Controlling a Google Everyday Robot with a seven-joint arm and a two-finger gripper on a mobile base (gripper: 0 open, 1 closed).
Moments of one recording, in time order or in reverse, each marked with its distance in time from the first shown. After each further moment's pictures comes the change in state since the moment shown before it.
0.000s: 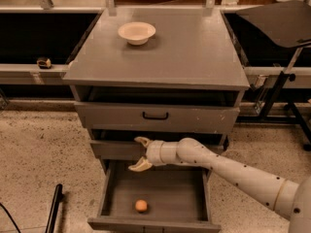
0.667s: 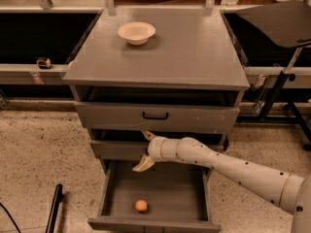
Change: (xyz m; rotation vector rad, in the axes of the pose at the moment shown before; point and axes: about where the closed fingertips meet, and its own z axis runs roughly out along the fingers) arm -0.002 -0.023 -0.010 0.087 0.054 -0.054
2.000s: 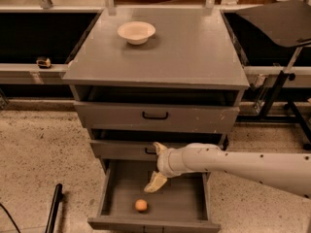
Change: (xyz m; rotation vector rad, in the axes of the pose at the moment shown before) arm 0.008 0.070 -0.078 -0.158 0.269 0.106
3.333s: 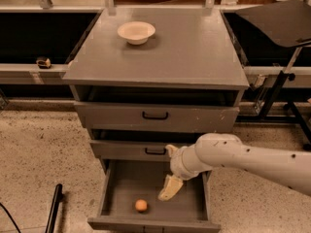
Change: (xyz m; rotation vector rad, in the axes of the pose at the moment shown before) arm 0.002 0.026 -0.088 -0.095 0.158 0.053
